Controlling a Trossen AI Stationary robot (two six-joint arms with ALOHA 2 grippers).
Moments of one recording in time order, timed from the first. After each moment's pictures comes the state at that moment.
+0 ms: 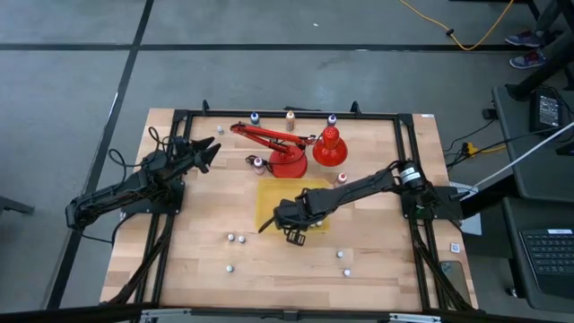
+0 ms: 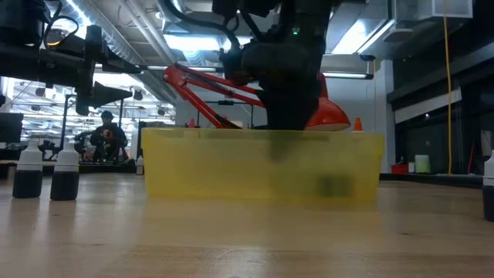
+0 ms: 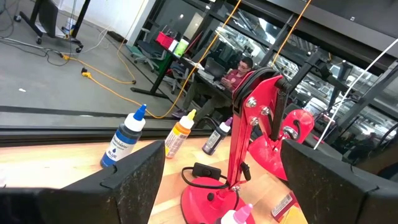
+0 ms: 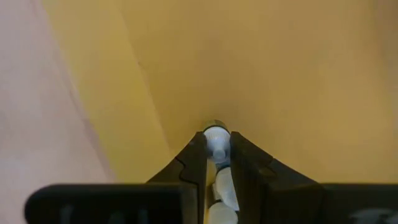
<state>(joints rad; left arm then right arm) 0.44 0.00 0.01 0.05 -0.27 -0.59 0.23 2.12 1.65 -0.91 0.10 0.54</state>
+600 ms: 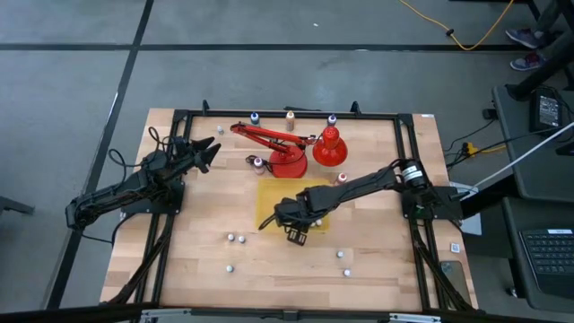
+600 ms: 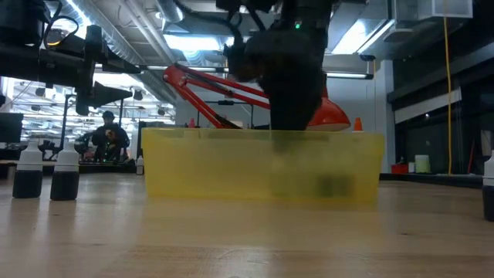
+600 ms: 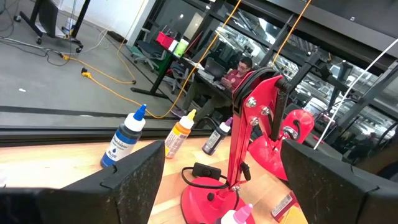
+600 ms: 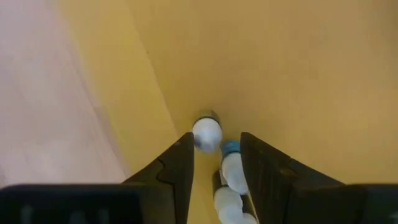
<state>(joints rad) 0.44 0.00 0.01 0.05 -0.27 -0.59 0.22 2.09 1.65 -0.93 0.06 0.55</state>
